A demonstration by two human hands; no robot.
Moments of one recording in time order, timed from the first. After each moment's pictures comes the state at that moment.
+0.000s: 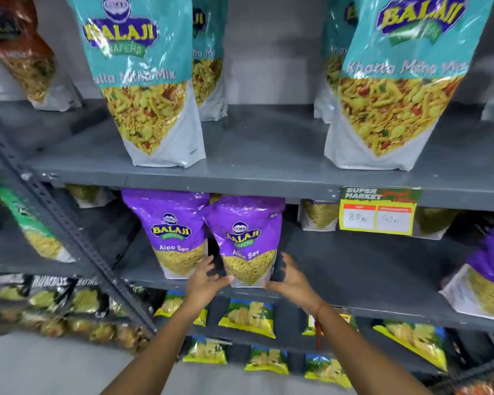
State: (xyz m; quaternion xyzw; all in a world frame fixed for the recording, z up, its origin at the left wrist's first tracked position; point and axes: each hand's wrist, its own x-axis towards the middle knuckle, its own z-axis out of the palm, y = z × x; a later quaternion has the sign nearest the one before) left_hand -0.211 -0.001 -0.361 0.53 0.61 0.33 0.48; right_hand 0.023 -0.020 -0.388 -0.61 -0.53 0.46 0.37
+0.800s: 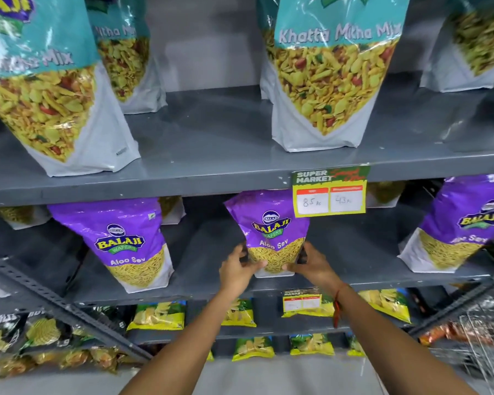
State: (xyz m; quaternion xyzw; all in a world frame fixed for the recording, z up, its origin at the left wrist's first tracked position) left_hand -0.072 0.006 -0.369 0.64 0.58 0.27 0.44; right_hand 0.132 -0.042 -0.396 -0.69 -0.46 0.40 0.39
